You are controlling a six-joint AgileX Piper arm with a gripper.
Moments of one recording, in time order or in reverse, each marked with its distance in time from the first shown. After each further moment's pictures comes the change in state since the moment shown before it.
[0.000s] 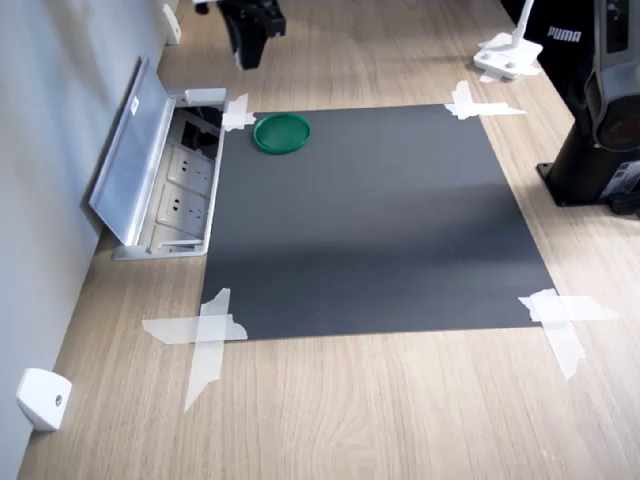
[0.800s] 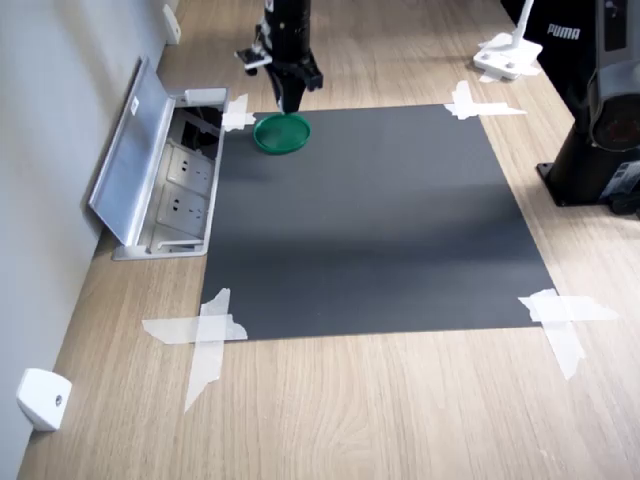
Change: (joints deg) arm -0.4 1.3 18.5 -0.5 -15.6 -3.1
